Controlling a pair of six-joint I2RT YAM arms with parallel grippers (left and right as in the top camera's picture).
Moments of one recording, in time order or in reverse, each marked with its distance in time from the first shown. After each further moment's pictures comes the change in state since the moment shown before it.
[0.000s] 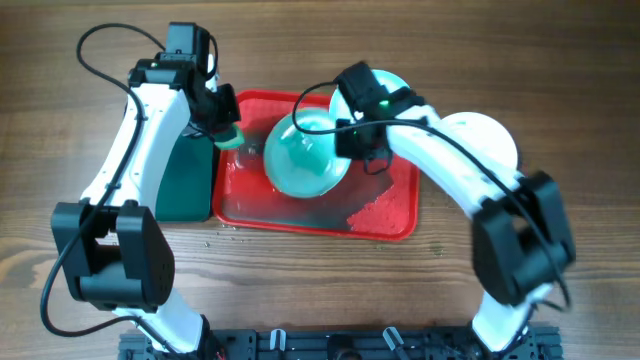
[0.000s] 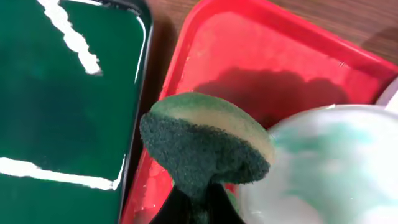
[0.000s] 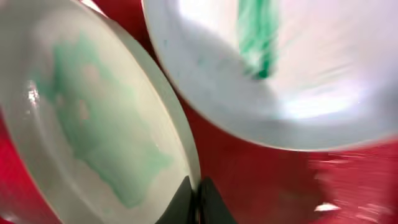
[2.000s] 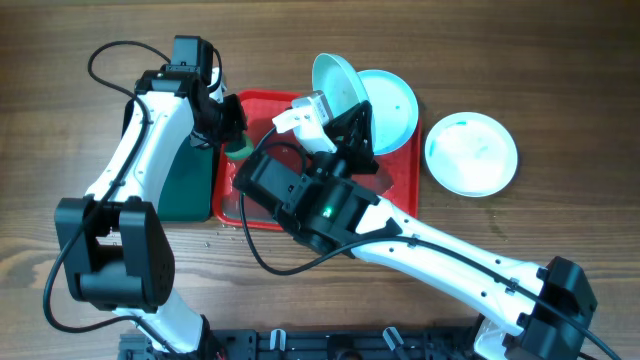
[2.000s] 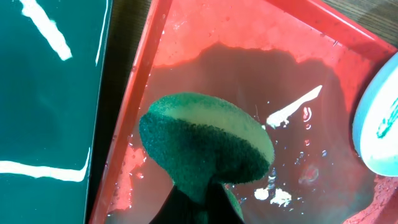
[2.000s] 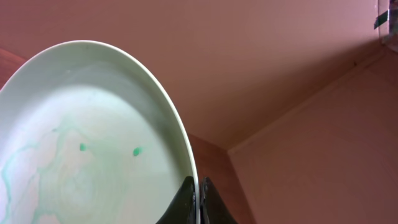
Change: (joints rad) left arm 0.000 0.000 -0.089 0.065 0.094 -0.023; right arm 0.531 -0.219 0.000 0.051 1.511 -0.333
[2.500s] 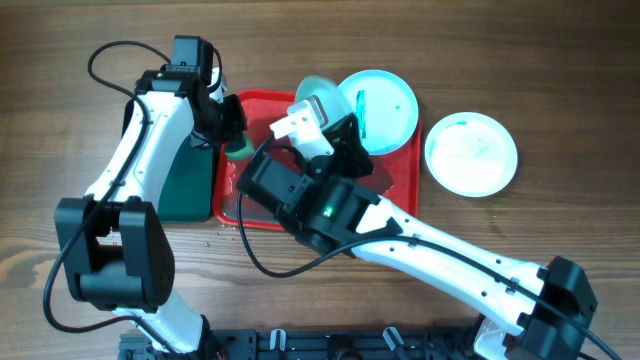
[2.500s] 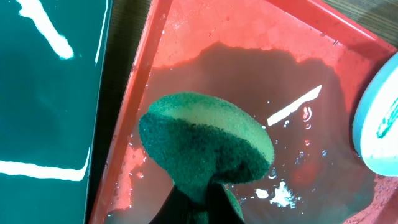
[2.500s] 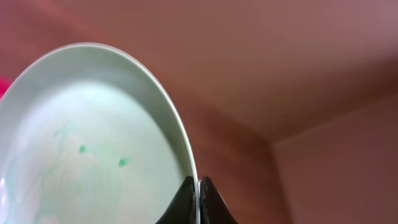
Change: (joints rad) left arm 0.000 0.000 0.000 0.000 0.000 0.000; right arm -0.008 -0.001 0.000 -0.087 -0.311 0.060
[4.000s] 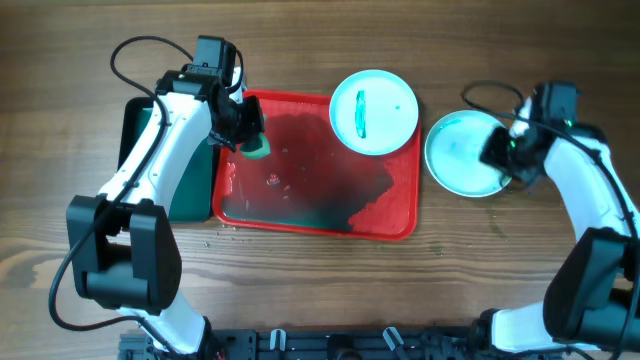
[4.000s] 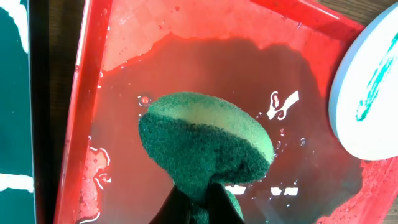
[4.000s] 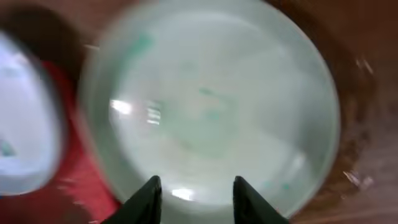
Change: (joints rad) left arm -0.080 0.000 0.000 0.029 0.008 -0.003; right arm -1.205 -0.041 -0.323 0.103 -1.324 0.037
